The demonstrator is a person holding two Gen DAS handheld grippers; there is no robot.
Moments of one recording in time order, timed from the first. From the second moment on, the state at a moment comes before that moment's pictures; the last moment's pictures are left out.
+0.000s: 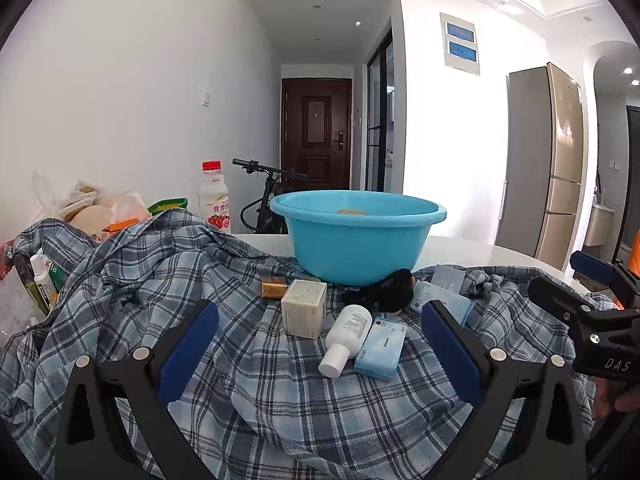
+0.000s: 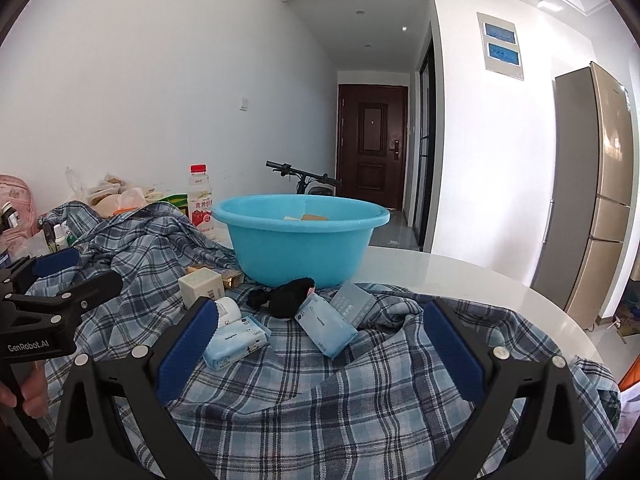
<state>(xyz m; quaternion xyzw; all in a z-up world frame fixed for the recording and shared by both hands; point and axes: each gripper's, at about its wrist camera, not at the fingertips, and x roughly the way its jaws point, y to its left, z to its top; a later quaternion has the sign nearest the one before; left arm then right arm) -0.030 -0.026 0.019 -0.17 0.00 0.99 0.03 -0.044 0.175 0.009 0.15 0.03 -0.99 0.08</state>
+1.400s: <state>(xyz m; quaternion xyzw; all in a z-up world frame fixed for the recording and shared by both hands) -0.030 -0.025 -0.003 -0.15 -0.01 0.99 0.00 -0.040 0.182 -0.012 0.15 0.01 -0.99 0.02</state>
